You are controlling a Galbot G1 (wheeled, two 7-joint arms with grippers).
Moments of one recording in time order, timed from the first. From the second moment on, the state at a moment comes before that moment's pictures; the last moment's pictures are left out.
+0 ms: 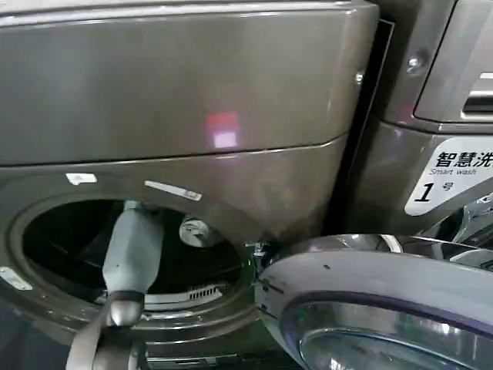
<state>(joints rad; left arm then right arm) 0.19 -1.44 -0.56 -0.85 1.13 -0.13 1.27 -1.55 1.19 2.20 1.71 0.48 -0.06 0.10</state>
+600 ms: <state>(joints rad) 0.17 -1.45 -0.56 -0.64 1.05 -0.15 1.18 -1.53 1.22 2.16 1.70 0.47 -0.04 0.10</state>
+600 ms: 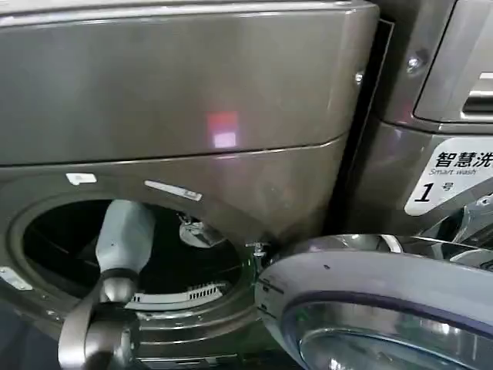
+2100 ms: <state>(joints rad) 0.25 -1.40 -0.56 -0.73 0.92 -0.06 1.19 -1.52 1.23 2.11 1.77 0.43 -0.07 0.08</state>
